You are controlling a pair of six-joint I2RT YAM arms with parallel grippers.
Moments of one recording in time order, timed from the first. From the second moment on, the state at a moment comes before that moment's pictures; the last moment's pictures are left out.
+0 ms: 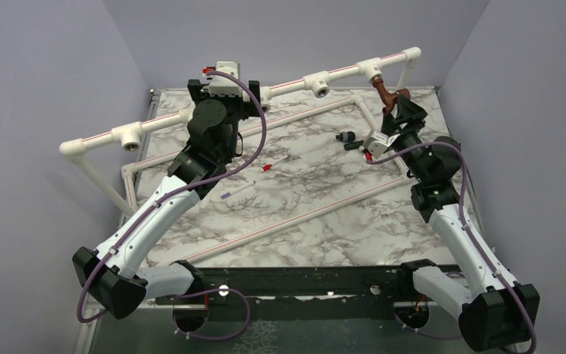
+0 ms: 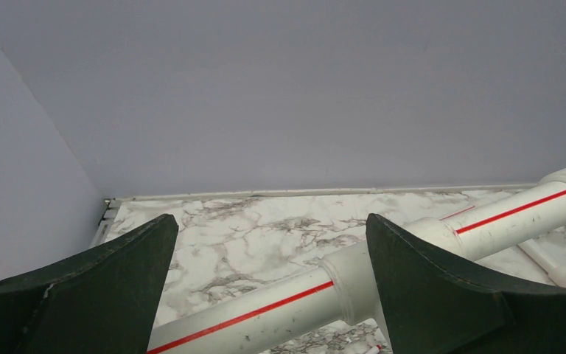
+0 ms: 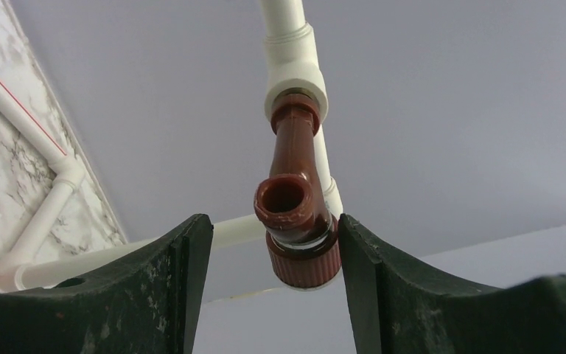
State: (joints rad) left arm -0.62 1.21 1.27 0.06 -0.59 0.08; right arm 0.16 0.96 0.75 0.39 -0.30 -1.33
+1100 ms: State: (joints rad) left arm -0.63 1.21 1.26 0.07 -0.60 0.09; right arm 0.21 1.05 0.79 0.49 -0.30 -1.23
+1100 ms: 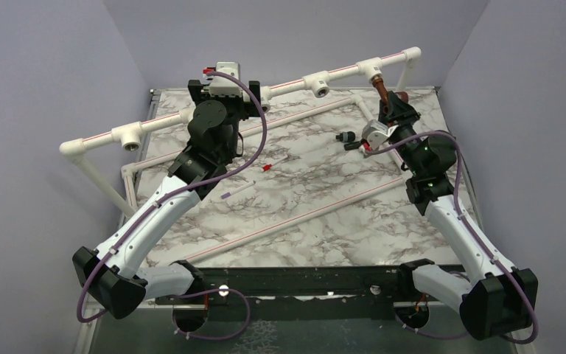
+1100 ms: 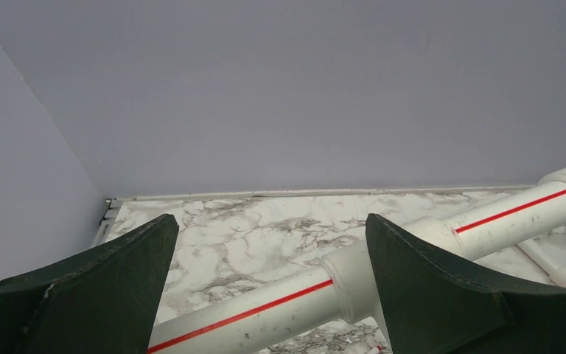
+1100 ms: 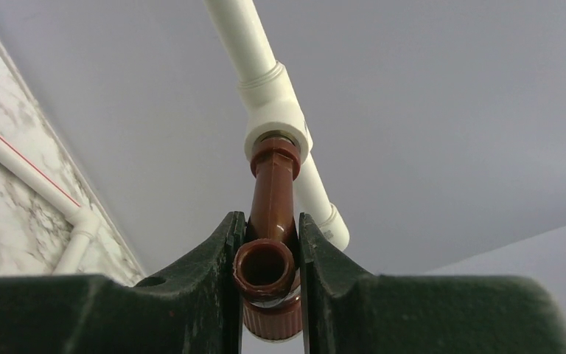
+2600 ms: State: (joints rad) left arm -0.64 1.20 1.26 0.07 -0.60 0.10; right arm 0.20 1.09 0.83 0.55 0.06 0.75
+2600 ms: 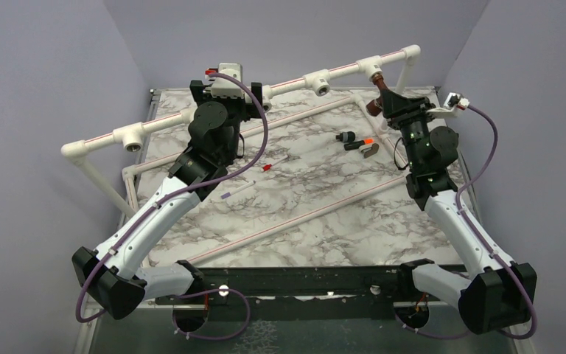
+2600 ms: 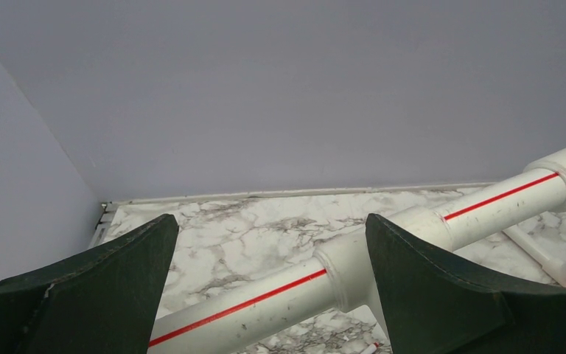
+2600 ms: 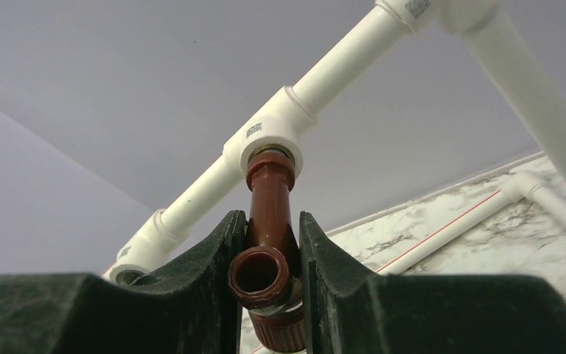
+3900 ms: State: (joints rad) left arm -0.64 1.20 1.26 0.07 -0.60 0.10; right arm 0.20 1.07 0.87 0.34 0.08 1.62
